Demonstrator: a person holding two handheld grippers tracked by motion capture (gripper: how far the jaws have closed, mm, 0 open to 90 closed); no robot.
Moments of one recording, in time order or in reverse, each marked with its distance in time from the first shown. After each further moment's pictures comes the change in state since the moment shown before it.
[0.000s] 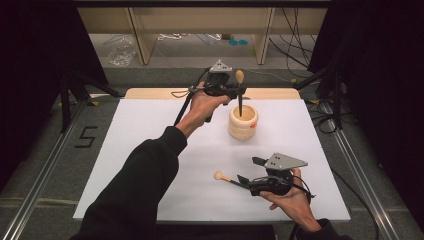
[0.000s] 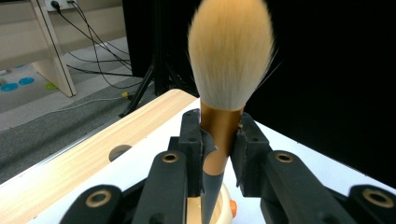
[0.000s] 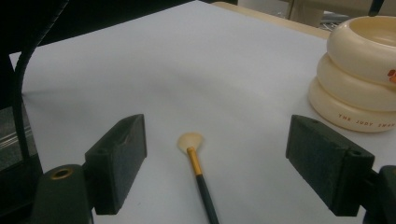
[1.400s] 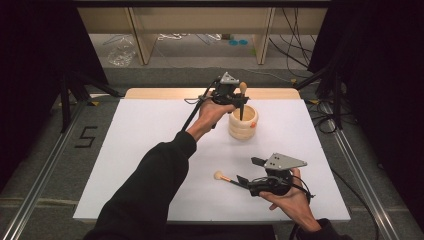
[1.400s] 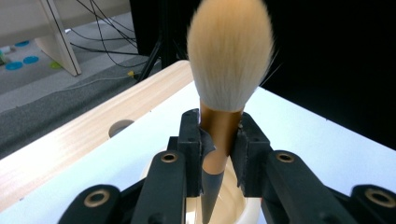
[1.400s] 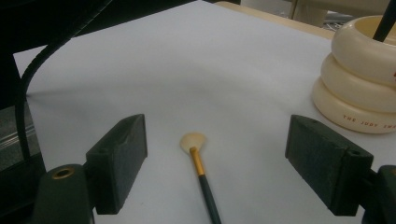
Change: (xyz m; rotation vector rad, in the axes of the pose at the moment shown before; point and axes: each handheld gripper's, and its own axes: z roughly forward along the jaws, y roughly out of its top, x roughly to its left) left arm 0.009 -0.037 0.044 0.080 0.034 0.005; right arm 0.001 0.000 0.001 0.001 0.011 0.000
